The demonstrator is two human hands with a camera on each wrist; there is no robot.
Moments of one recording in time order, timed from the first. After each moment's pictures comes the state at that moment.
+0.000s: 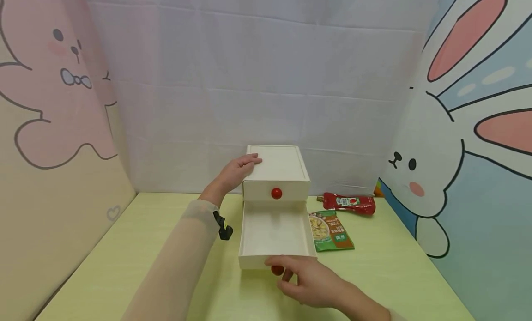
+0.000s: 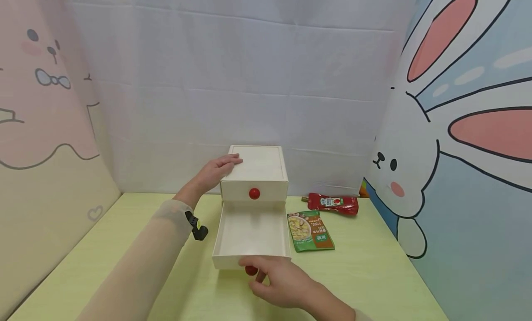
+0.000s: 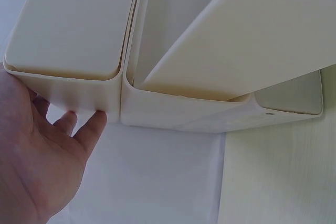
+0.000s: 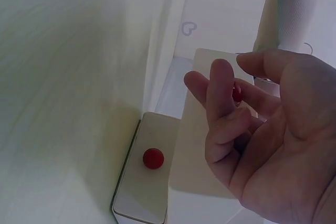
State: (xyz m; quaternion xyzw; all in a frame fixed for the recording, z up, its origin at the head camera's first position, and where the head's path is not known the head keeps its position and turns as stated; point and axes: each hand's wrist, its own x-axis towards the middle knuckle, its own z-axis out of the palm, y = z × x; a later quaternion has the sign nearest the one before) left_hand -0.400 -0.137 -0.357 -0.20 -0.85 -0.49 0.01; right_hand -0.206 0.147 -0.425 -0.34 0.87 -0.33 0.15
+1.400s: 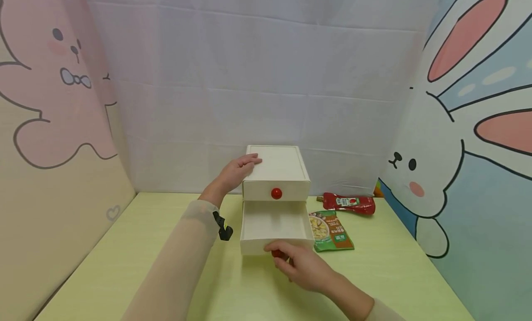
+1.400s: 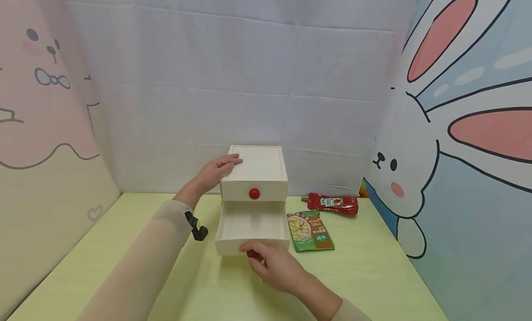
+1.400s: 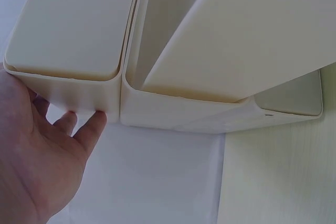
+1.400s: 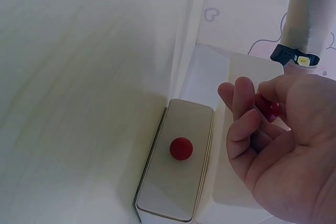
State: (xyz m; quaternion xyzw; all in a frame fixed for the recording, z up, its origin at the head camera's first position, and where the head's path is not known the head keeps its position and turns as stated) left_hand -0.403 -0.136 -0.359 -0.20 -0.85 -0.49 0.02; right_hand -0.234 0.138 -0.446 -0.34 0.85 -0.38 0.08
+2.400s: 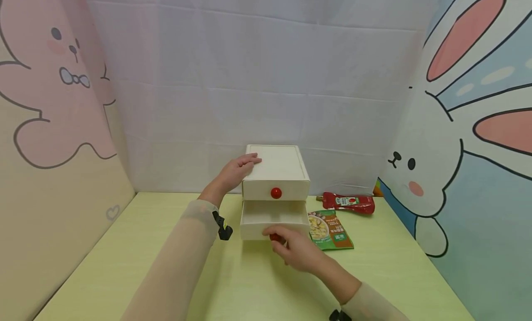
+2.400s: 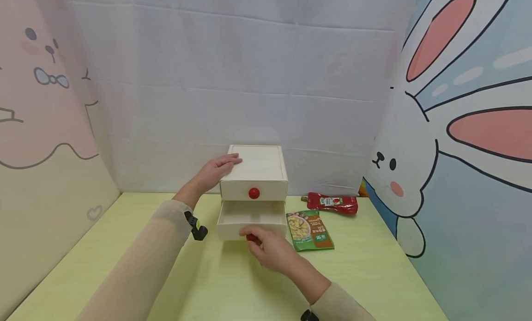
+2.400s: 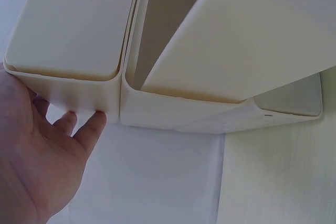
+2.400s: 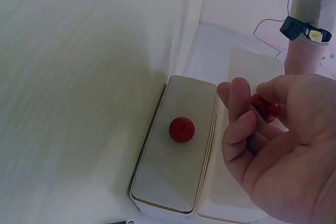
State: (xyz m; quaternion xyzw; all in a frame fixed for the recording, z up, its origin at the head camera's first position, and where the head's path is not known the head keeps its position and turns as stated) left_hand -0.401 -0.136 -0.359 -0.20 -0.85 -0.49 0.02; right_hand -0.264 0.125 -0.440 -0.31 0.87 -0.39 0.06
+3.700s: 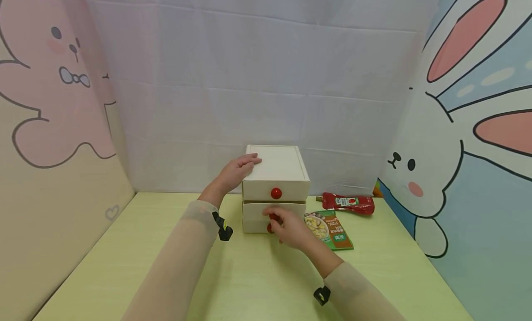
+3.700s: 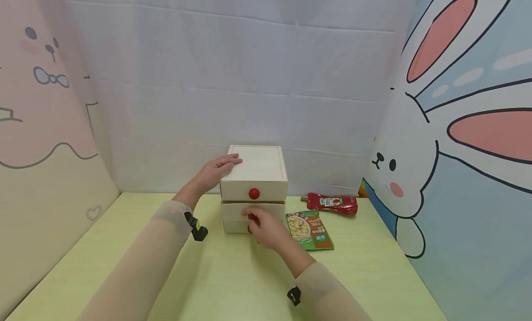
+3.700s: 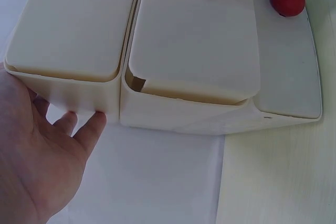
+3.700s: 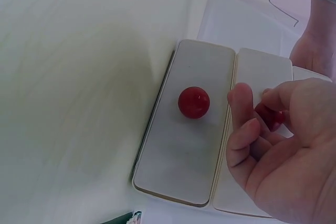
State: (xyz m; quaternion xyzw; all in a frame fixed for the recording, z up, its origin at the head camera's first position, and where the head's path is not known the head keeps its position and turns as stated) left_hand -0.399 -0.136 -0.359 -0.20 -0.84 -0.50 0.02; right_hand -0.313 0.105 -0.438 -0.25 0.88 -0.40 0.03
